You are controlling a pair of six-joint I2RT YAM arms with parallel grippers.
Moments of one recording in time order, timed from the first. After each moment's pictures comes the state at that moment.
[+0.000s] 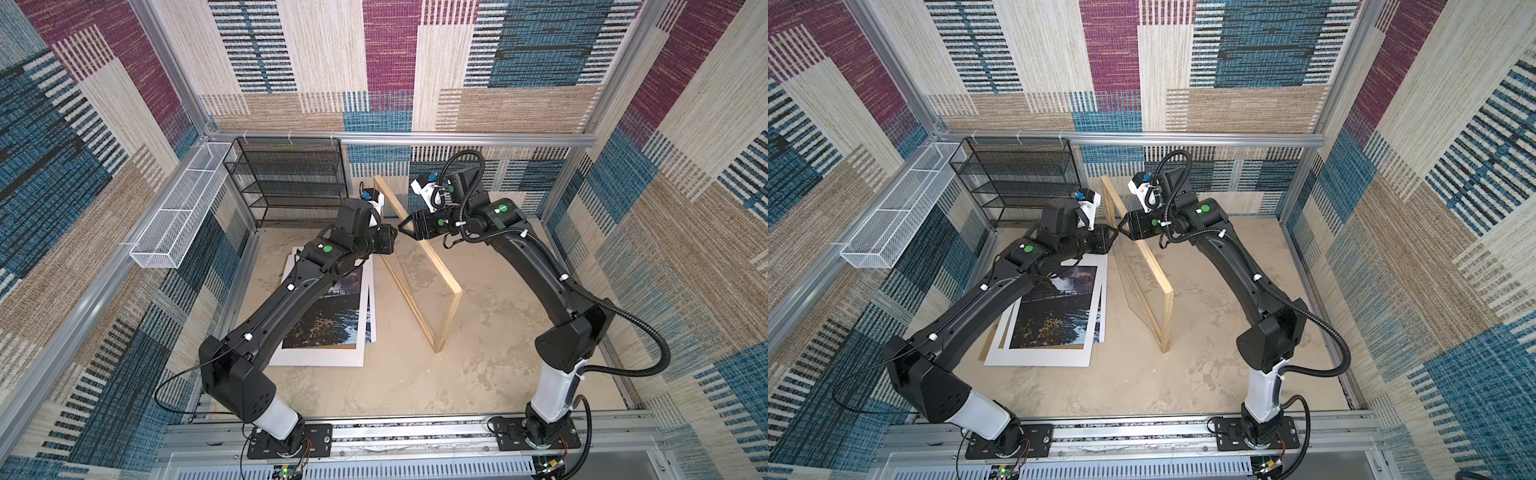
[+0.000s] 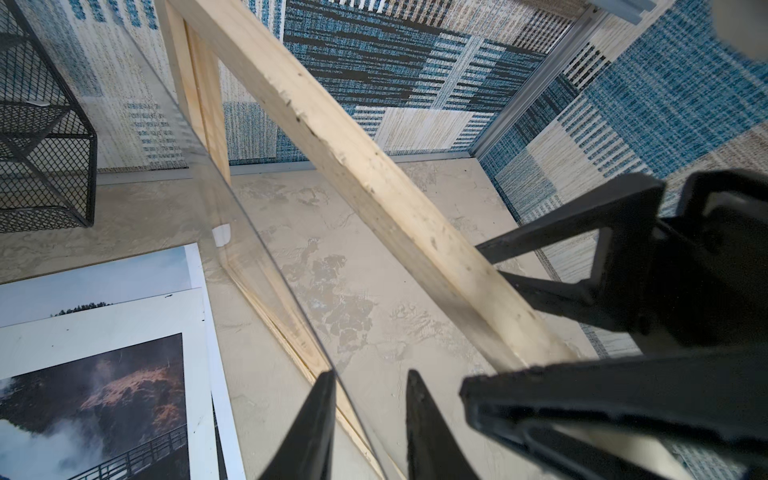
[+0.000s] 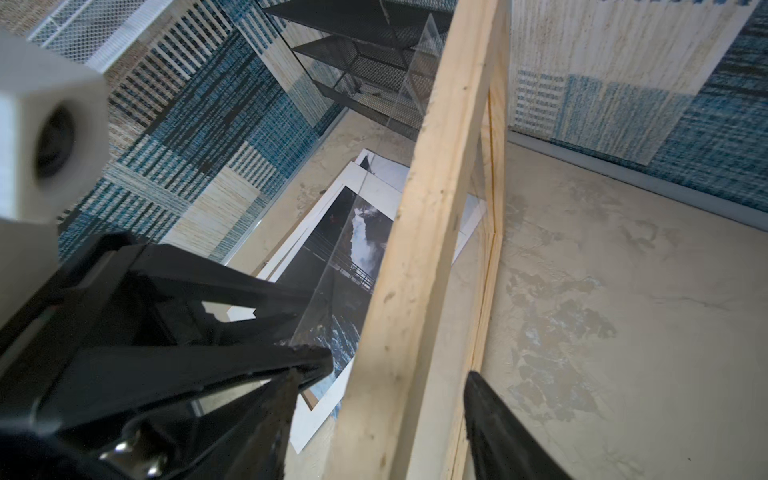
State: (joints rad) left arm -0.55 1.58 1.60 -0.52 0.06 -0.36; right arm 0.51 1.88 2.13 -0.91 -0.37 0.15
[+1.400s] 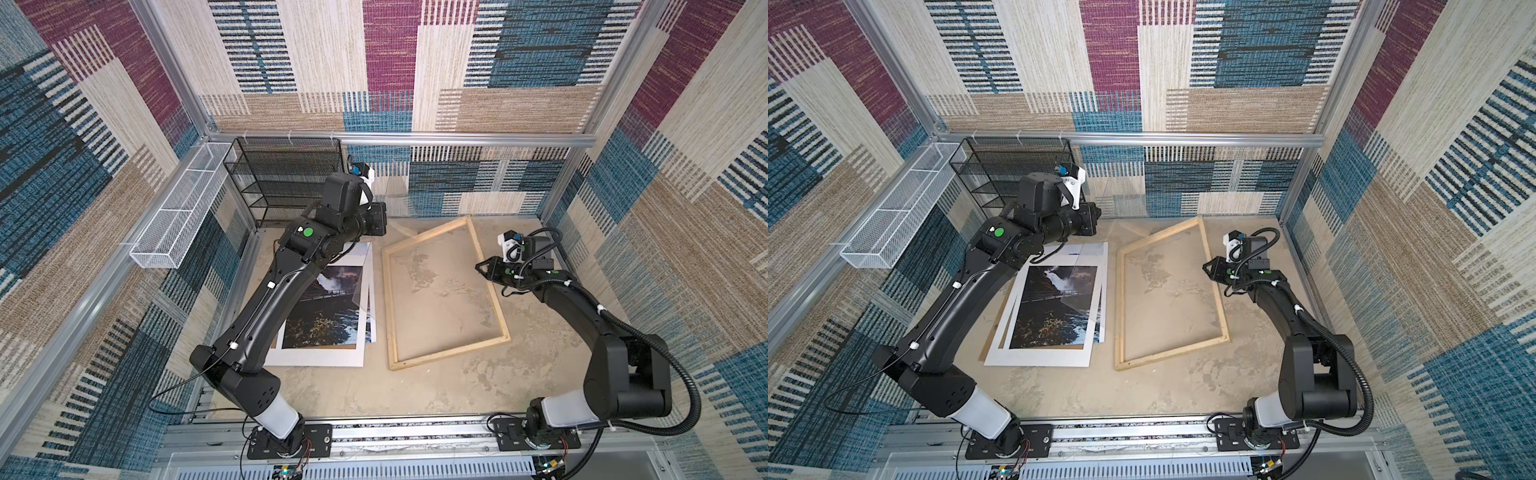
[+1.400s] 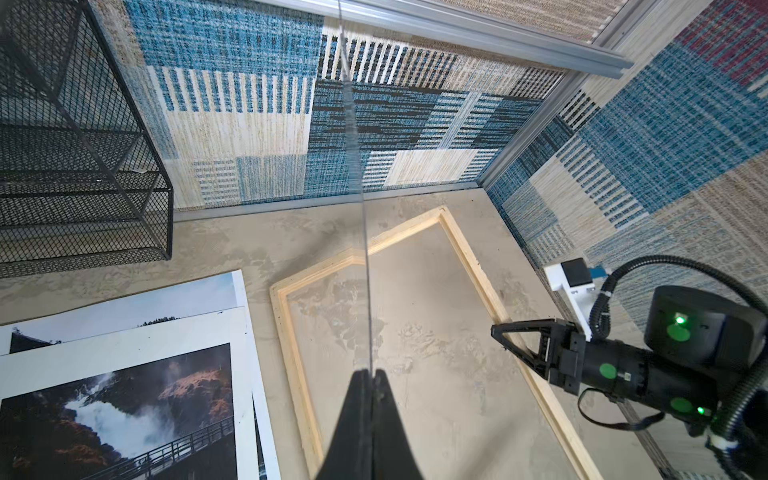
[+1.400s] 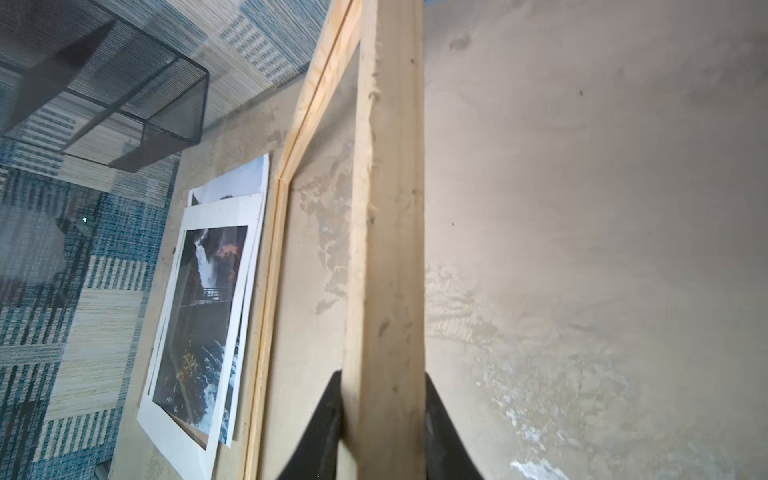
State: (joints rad) left arm -0.55 1.61 1.95 -0.81 -0.02 -0.34; right arm 0.00 1.45 0.94 -0.27 -0.47 0.36
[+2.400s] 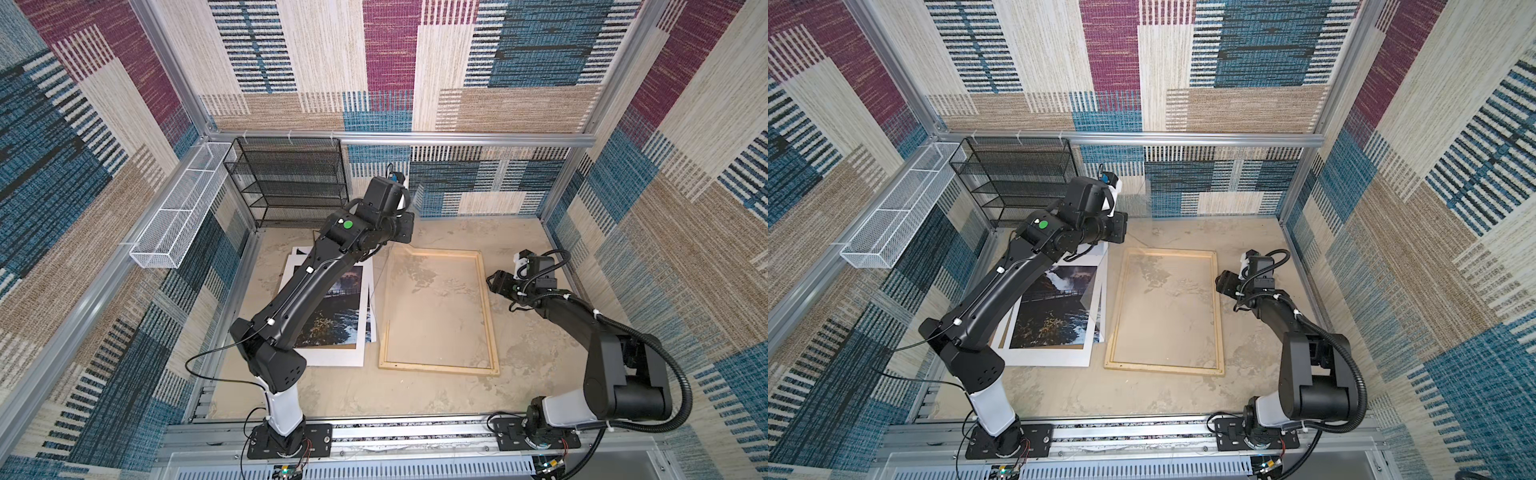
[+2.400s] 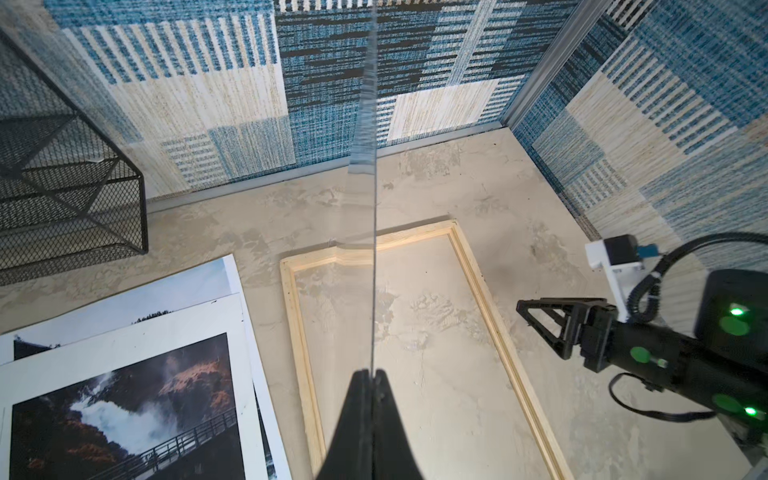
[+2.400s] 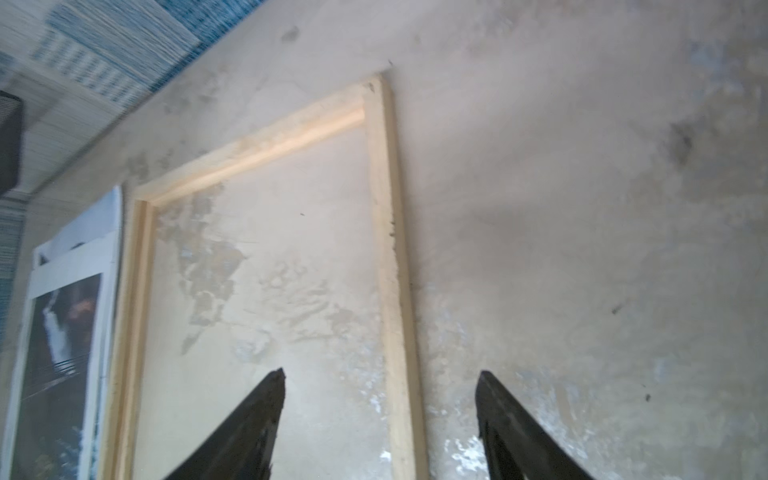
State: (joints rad) left arm -0.70 1.85 2.16 -0.94 -0.16 -0.28; right arm -0.07 1.43 0.81 -0.15 -0.33 0.37
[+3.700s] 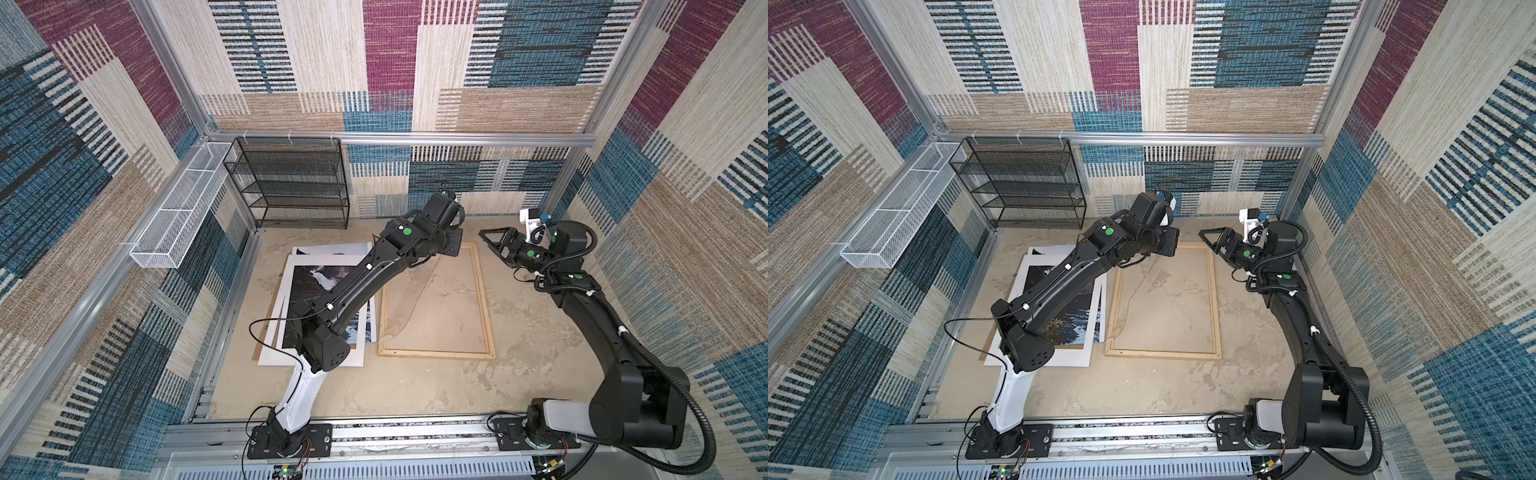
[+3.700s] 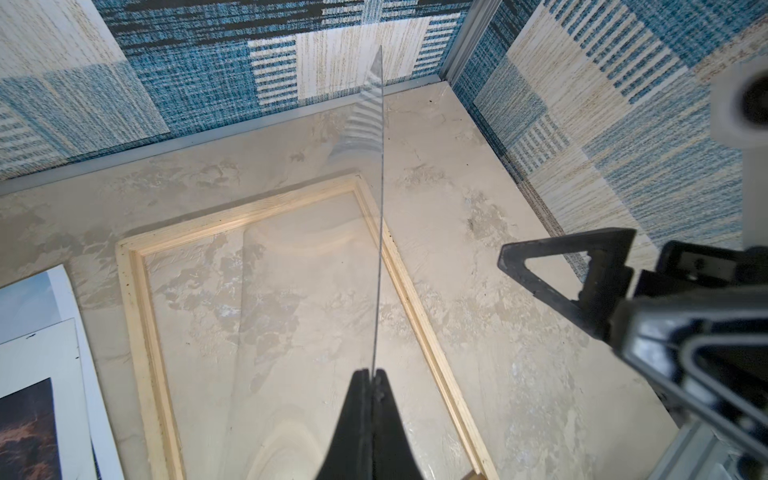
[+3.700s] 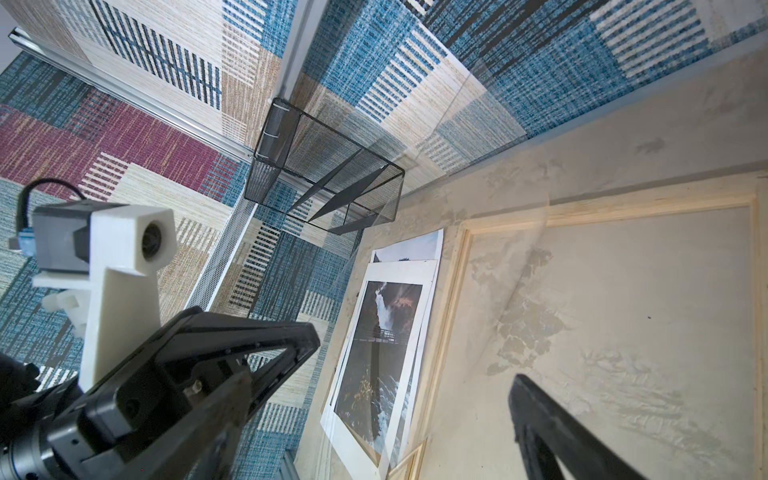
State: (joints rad) left arm -0.84 2.15 2.42 -0.94 -0.10 -0.39; right arm -0.08 1.33 1.01 0.03 -0.88 0.77
